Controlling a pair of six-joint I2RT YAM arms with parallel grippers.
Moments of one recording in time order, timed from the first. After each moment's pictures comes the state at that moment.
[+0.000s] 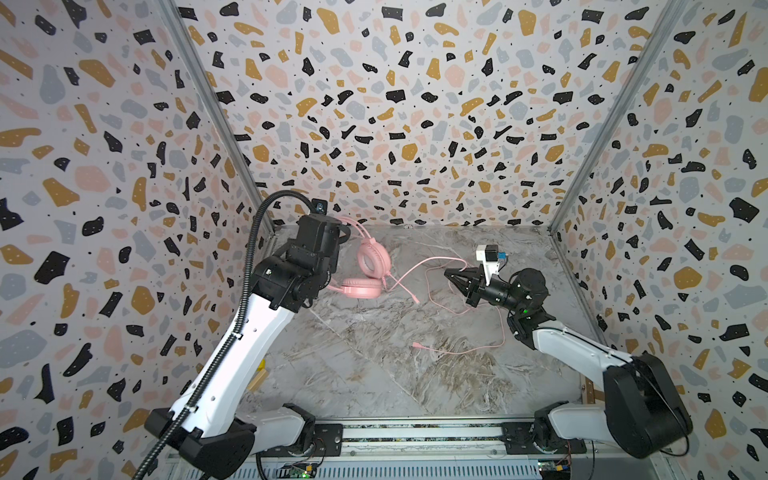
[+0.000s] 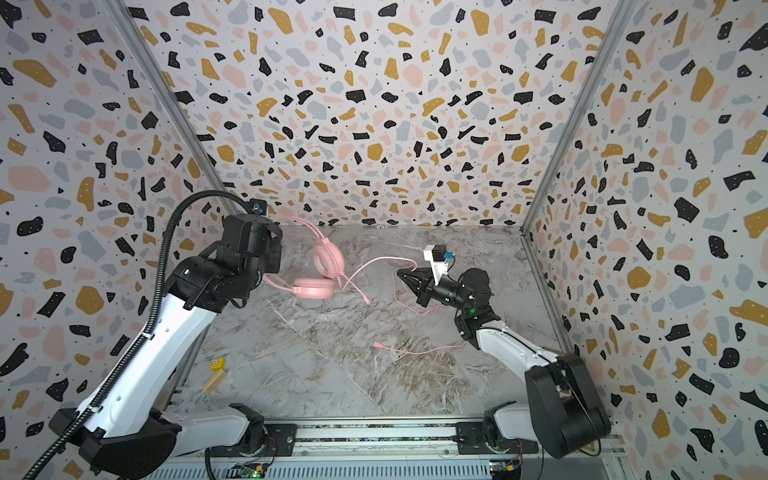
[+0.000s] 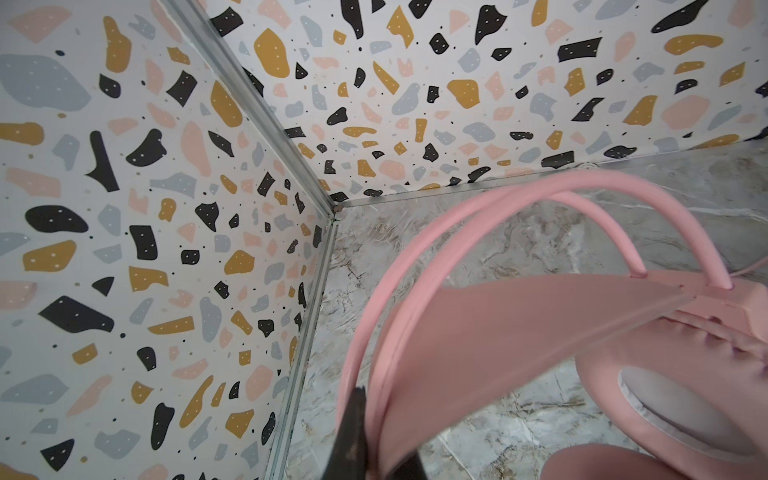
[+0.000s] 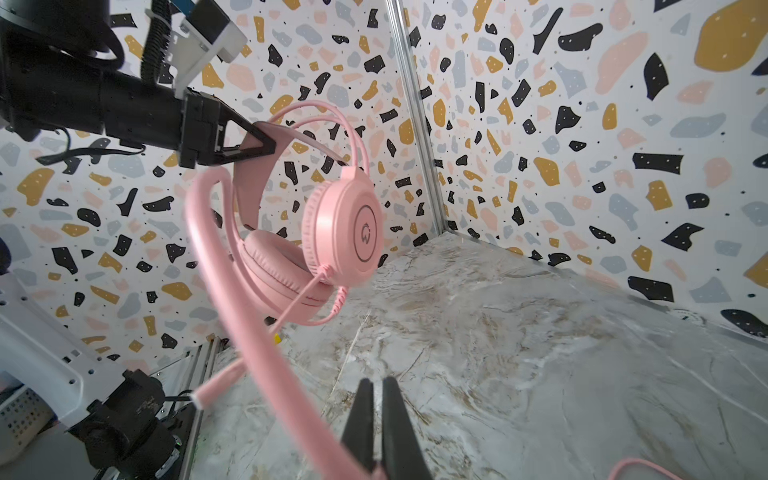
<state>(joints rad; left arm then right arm) -0.47 1.25 1.56 -0.96 -0.68 -0.12 0.40 1.26 0.69 0.69 -0.77 0.30</state>
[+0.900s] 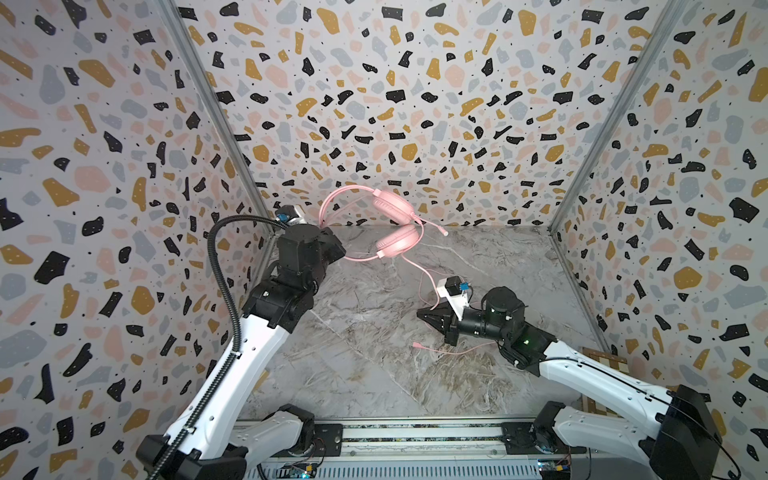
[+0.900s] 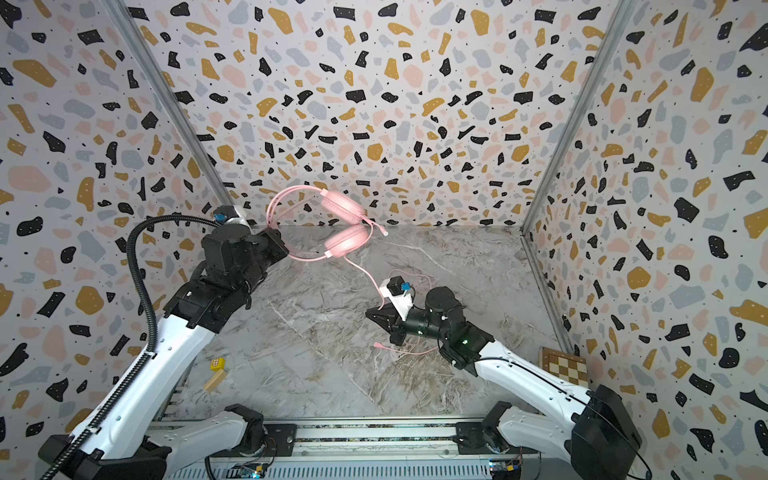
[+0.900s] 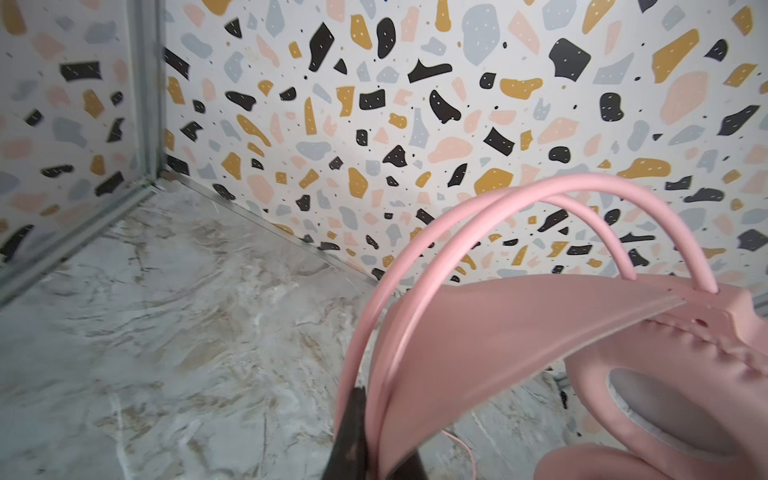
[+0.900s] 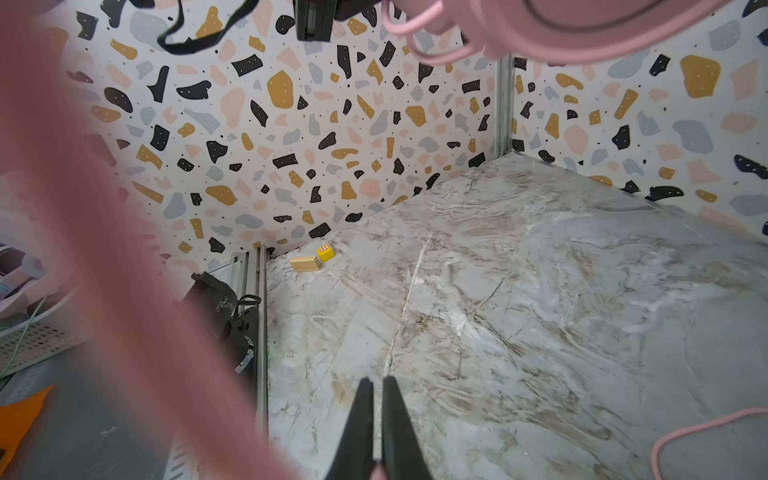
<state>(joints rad) -0.34 1.13 1.33 -0.47 -0.26 -0.70 0.79 1.11 0.69 0.24 -0.52 0.14</state>
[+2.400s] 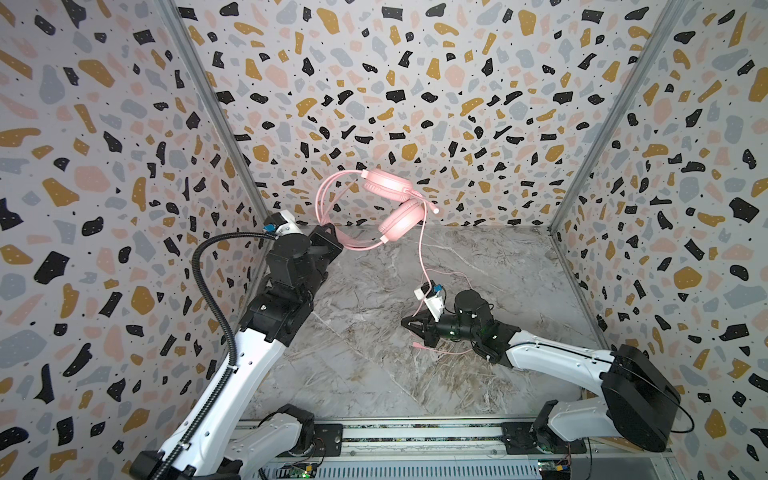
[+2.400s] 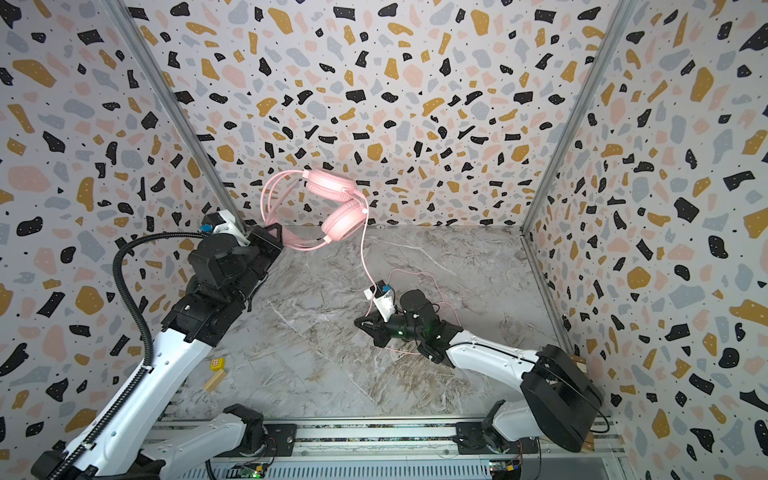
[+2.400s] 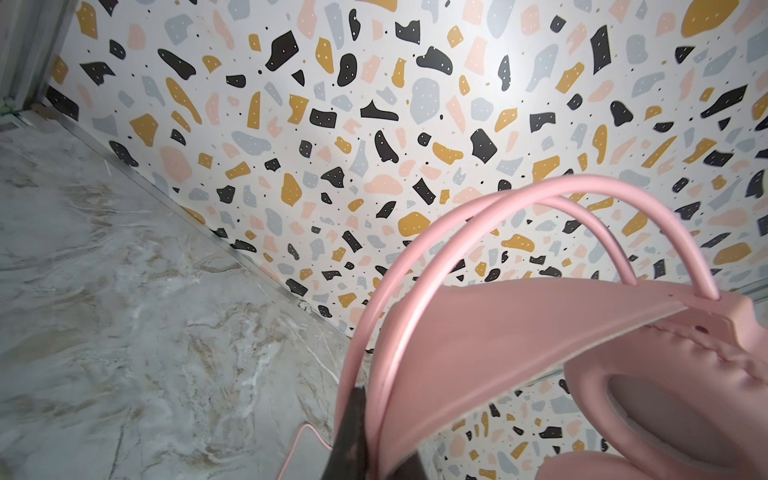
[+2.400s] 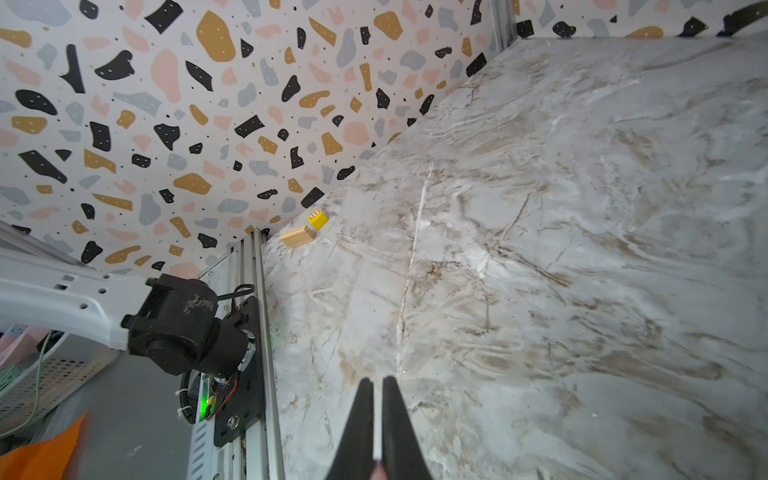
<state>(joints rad) -0.39 1.06 1.21 -0.27 -0.26 -0.91 0.85 1.32 0.74 0.25 -0.46 0.31</state>
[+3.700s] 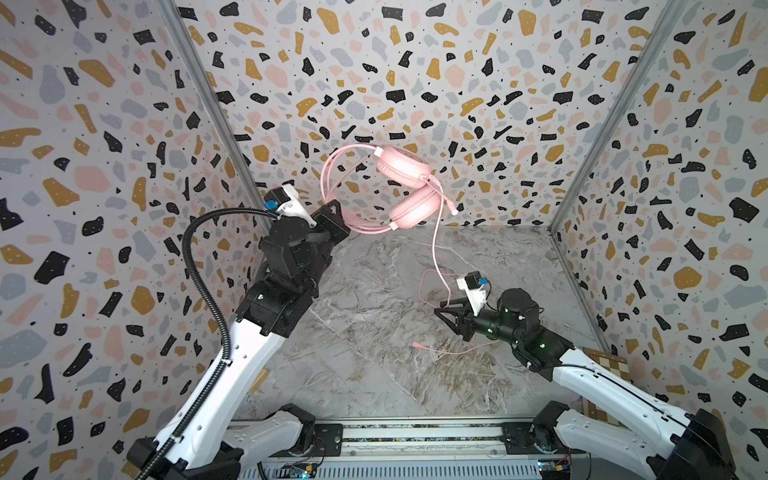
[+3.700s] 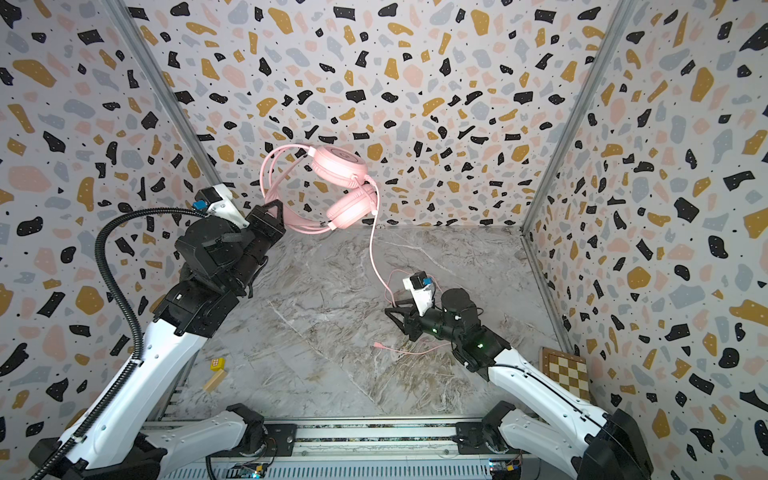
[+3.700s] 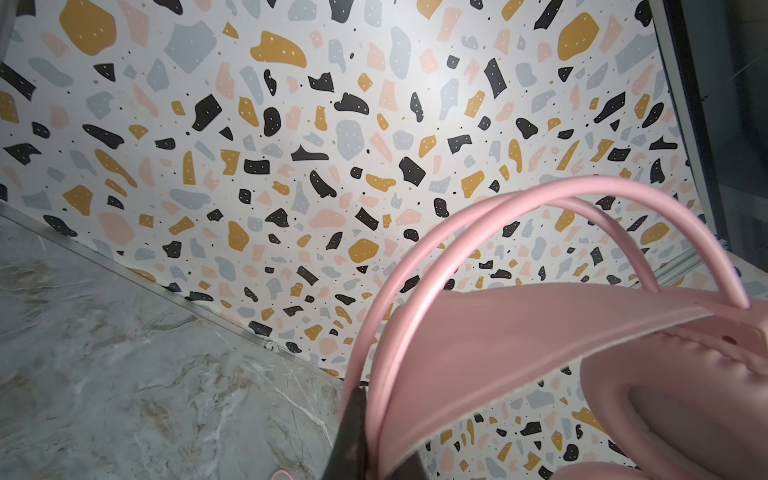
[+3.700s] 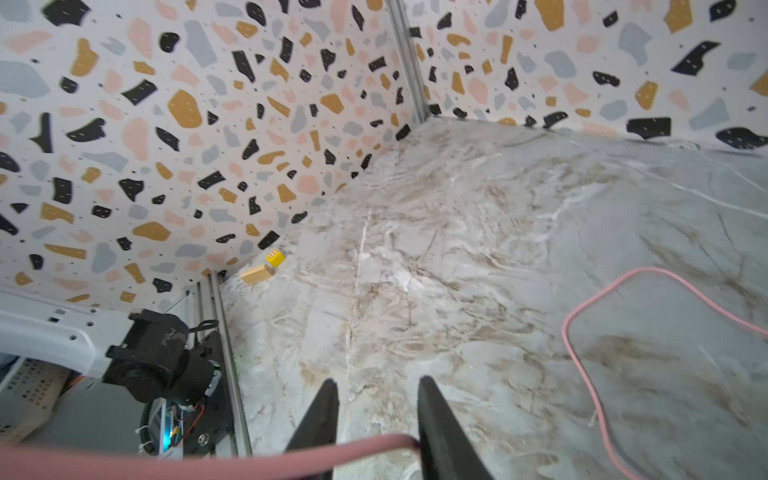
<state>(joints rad) -0.46 1.11 1.40 -0.26 -0.26 -0.82 0.68 0.98 0.65 0.10 -0.45 0.28</state>
